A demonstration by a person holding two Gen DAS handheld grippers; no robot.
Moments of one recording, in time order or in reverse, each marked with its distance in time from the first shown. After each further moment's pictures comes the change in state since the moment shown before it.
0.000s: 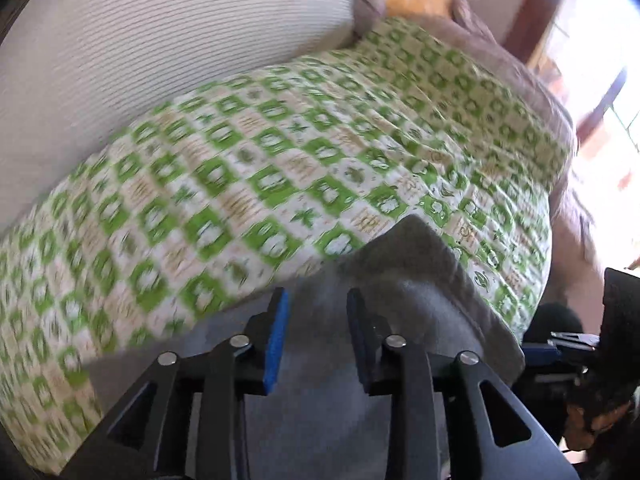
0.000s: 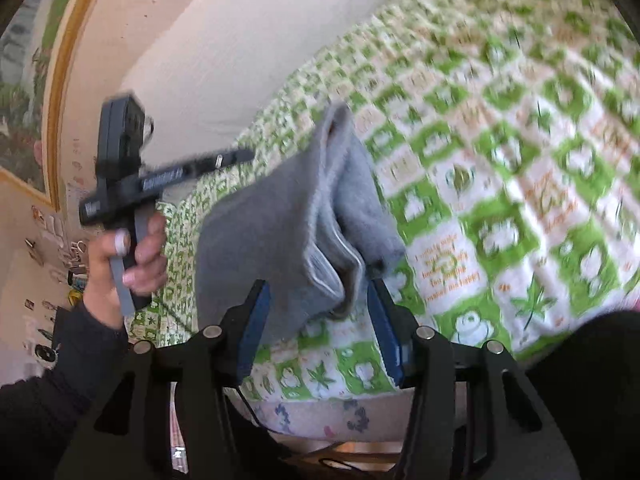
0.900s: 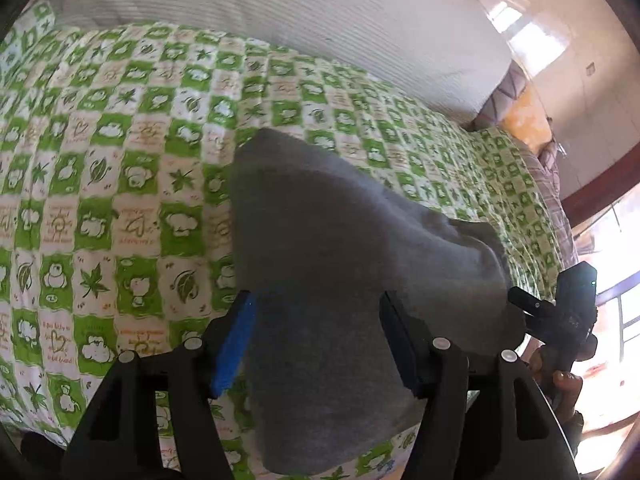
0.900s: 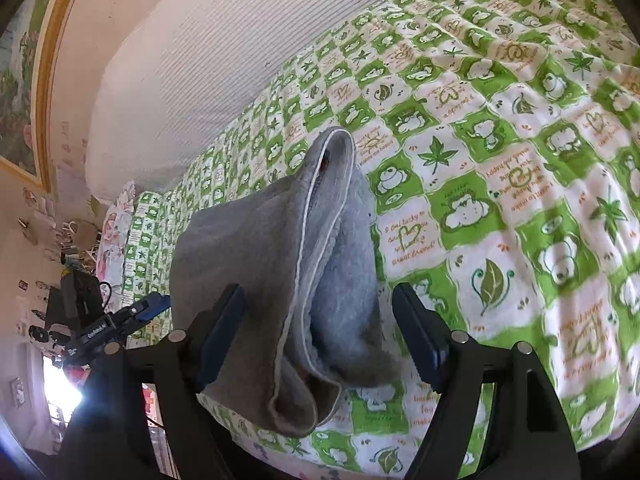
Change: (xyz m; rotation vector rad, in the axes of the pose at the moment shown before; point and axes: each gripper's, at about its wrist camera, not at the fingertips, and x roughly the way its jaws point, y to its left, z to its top) left arm -0.052 0.091 -0.150 -0.599 -0.160 -0.010; right arm 0.072 -0.014 0.067 -0.047 0.113 -0.006
